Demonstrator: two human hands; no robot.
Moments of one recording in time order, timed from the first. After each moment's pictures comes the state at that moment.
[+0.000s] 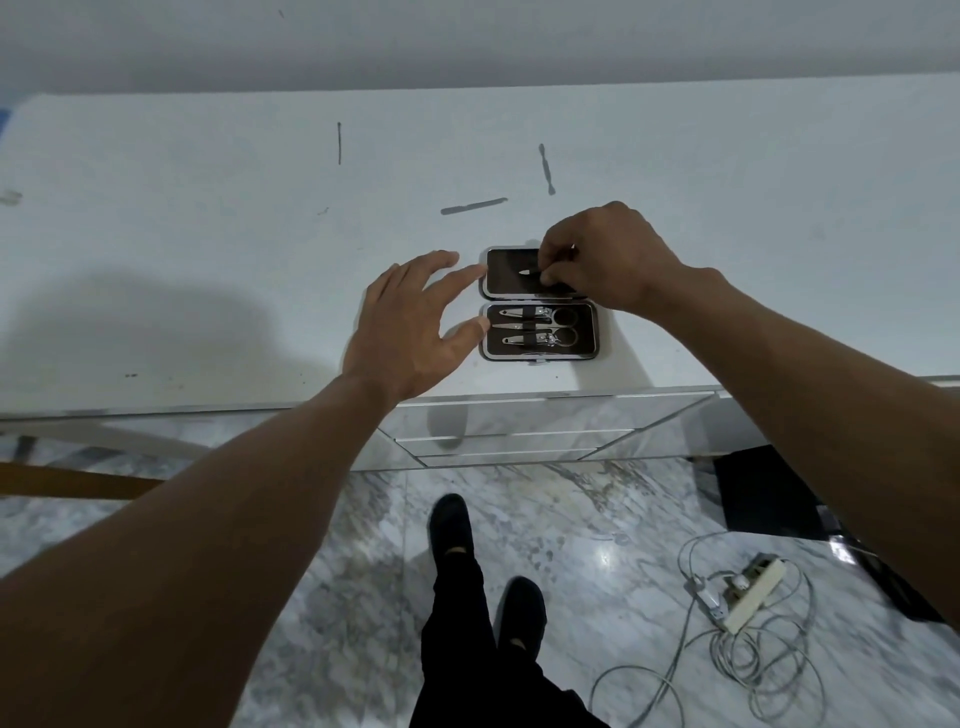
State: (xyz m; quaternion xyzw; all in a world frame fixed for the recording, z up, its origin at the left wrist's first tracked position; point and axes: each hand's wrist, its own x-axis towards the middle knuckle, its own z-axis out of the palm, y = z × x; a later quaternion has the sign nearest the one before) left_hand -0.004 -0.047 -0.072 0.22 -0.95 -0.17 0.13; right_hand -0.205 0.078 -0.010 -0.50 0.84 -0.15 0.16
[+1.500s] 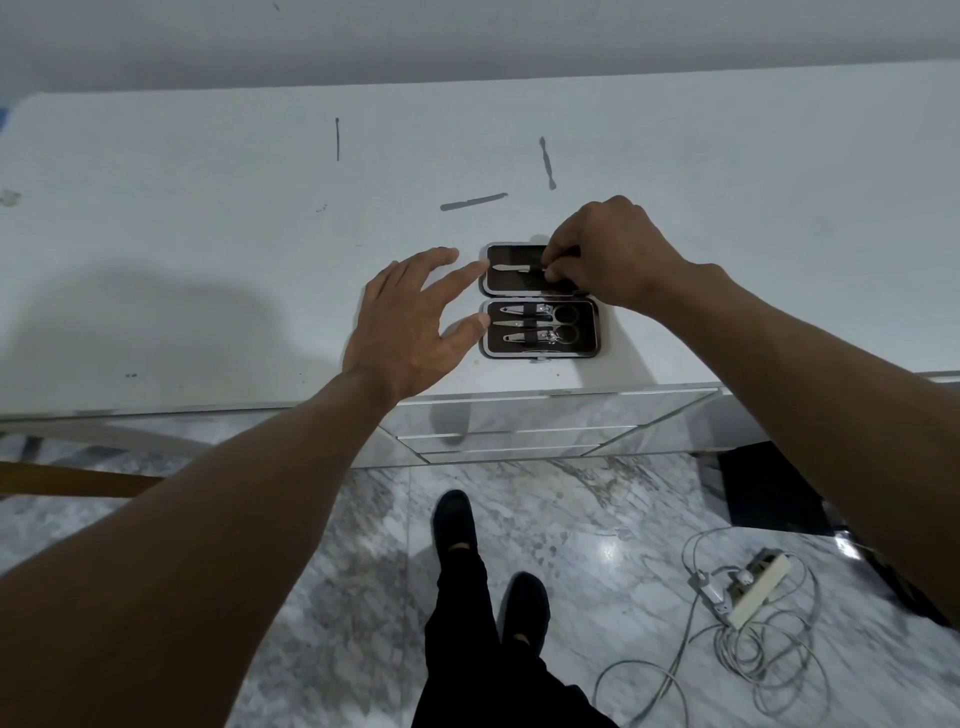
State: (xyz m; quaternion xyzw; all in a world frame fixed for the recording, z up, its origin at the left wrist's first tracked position) left_hand -0.004 -0.048 -0.074 0.22 -0.96 -0.16 0.12; right_hand -0.205 0.076 -0.013 -0.49 0.84 -0.16 0.16
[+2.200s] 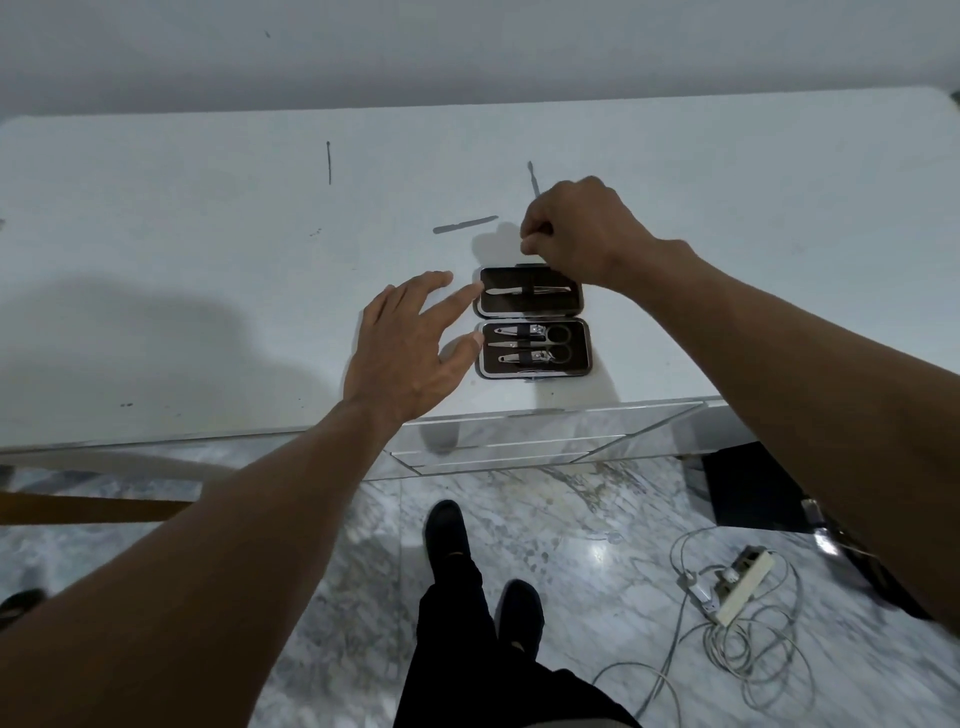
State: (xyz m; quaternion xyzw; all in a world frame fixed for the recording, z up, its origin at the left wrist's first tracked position) left_hand -0.004 -0.045 -0.071 0.23 -0.96 -0.15 0.10; right_hand -0.212 0.042 0.010 -0.49 0.85 -0.14 0.13
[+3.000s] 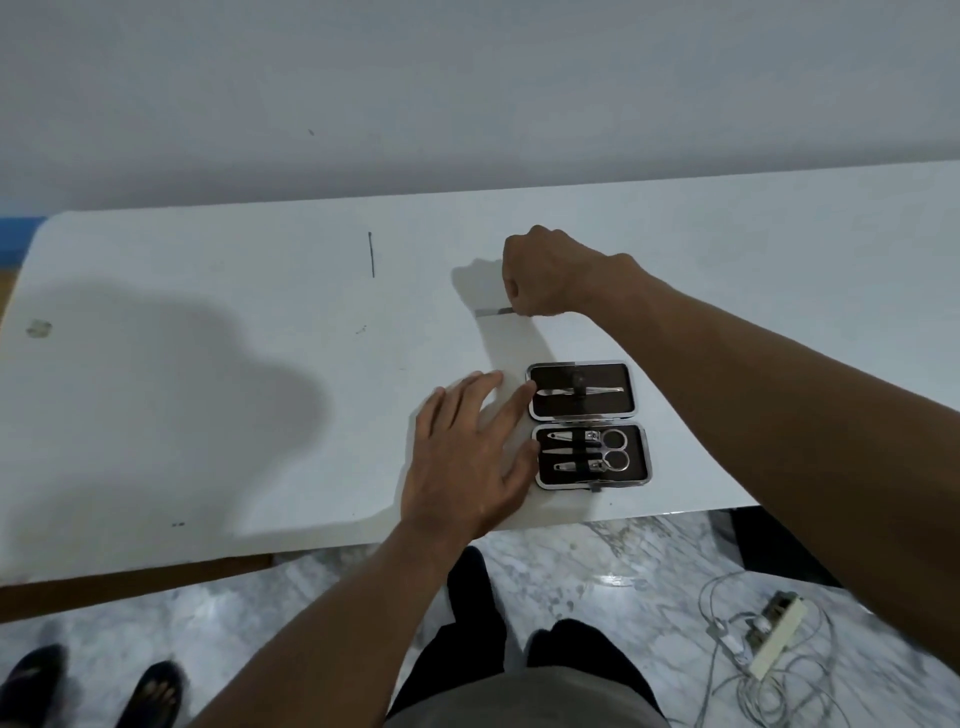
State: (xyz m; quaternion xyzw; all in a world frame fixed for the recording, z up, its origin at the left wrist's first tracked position) left_hand -0.006 -0.043 -0.057 0.23 -0.96 -0.17 0.07; right_hand -0.225 -0.069 0.019 -0.54 0.82 0.02 0.19
